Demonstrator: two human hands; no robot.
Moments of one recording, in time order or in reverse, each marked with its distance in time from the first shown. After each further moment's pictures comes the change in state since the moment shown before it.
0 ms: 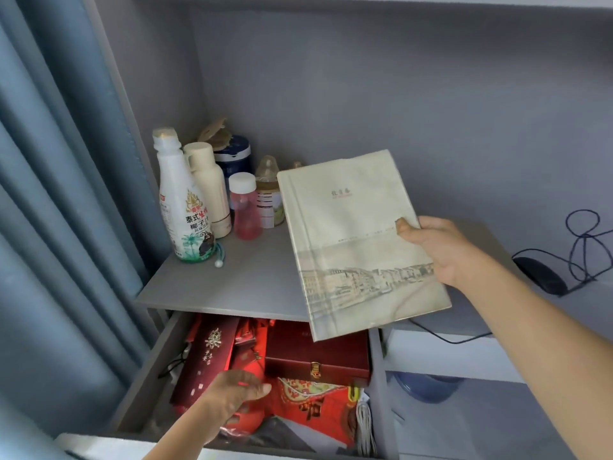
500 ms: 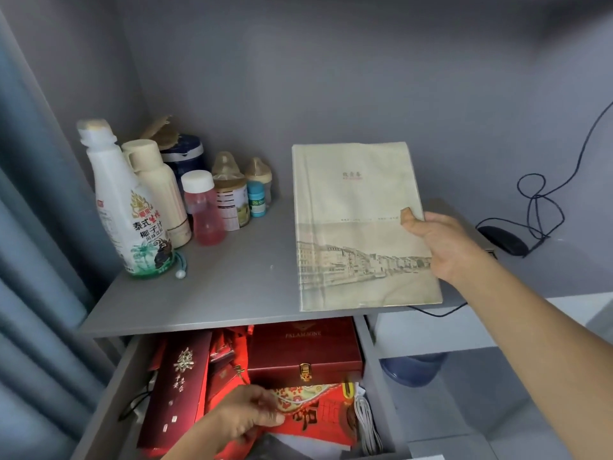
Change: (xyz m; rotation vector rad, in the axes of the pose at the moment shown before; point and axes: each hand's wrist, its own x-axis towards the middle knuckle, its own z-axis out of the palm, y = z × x) left_hand 0.059 -0.008 0.026 0.380 -0.280 0.115; right_hand -0.017 0.037 -0.017 0.157 0.234 0.008
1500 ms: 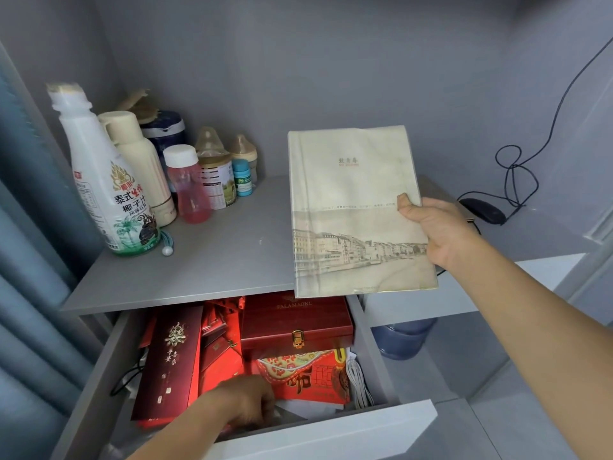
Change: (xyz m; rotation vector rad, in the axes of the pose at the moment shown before) left_hand 0.009 -0.007 0.016 0.928 -0.239 0.118; right_hand -0.027 0.027 -0.012 0.024 0.073 -0.036
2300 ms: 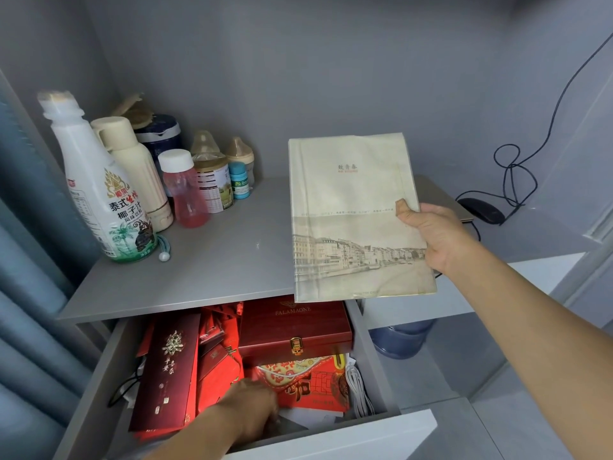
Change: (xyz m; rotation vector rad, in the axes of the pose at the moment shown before) left_hand -0.010 0.019 0.003 0.443 0.170 0.132; right_hand 0.005 0.002 -0.004 0.002 0.026 0.034
